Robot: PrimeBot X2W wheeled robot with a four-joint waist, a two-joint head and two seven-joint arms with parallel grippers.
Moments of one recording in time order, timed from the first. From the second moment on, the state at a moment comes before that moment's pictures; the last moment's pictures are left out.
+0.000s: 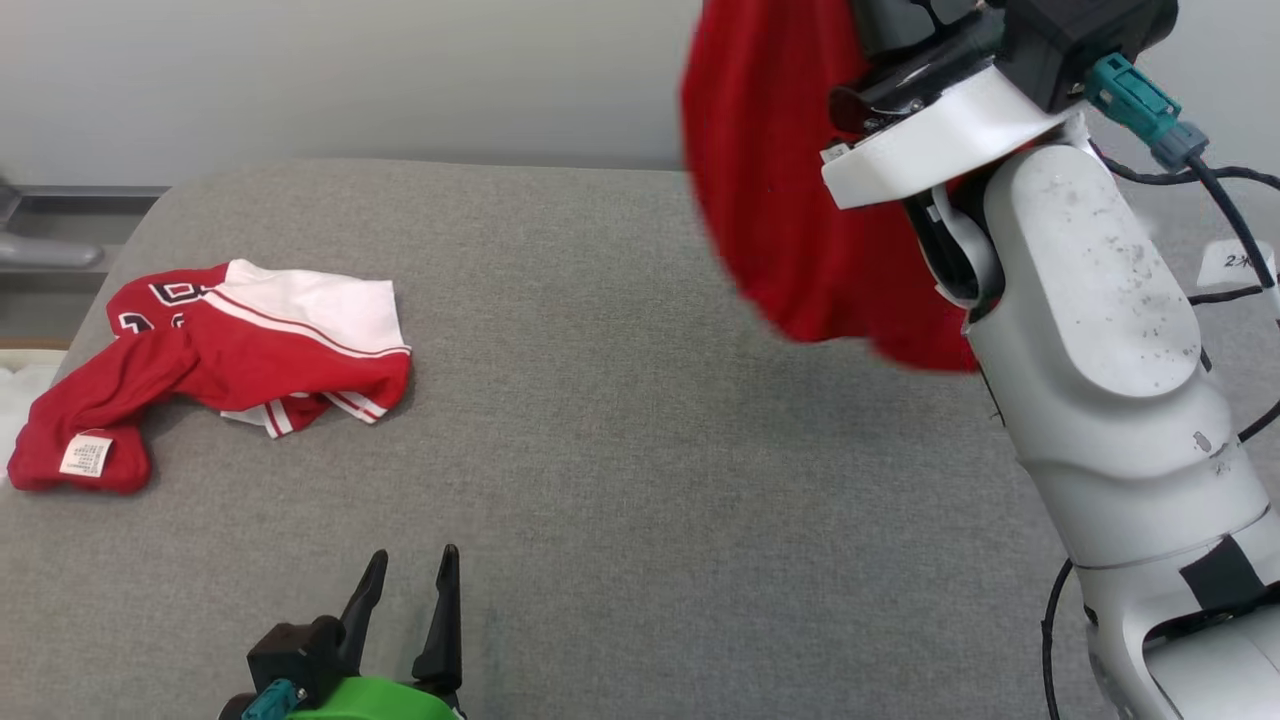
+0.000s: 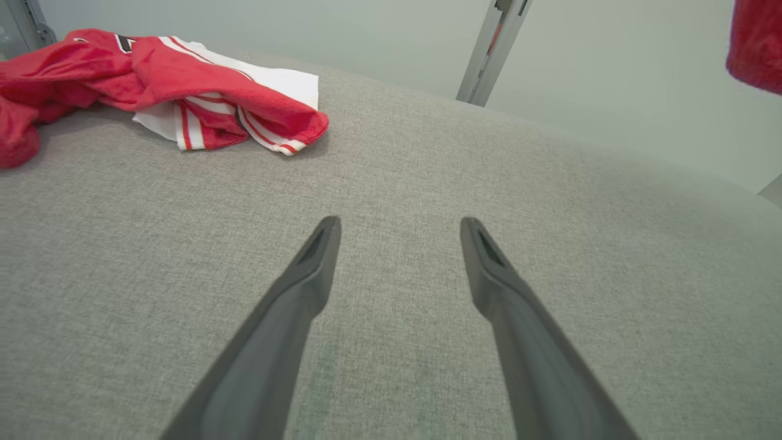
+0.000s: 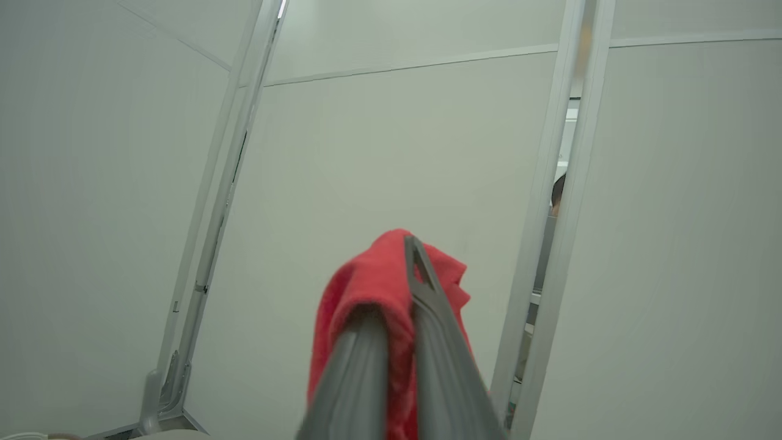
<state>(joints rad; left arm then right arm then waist) 0.00 0.09 -0.21 0.35 -0.40 -0.13 -0.26 -0.95 -0.05 0.28 0.34 0.16 0.13 -0.26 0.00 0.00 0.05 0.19</state>
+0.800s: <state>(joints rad) -0.02 0.11 -0.20 0.35 -0.42 -0.13 -0.26 -0.40 -0.05 -0.28 0.65 -0.24 0.13 -0.26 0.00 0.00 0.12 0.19</state>
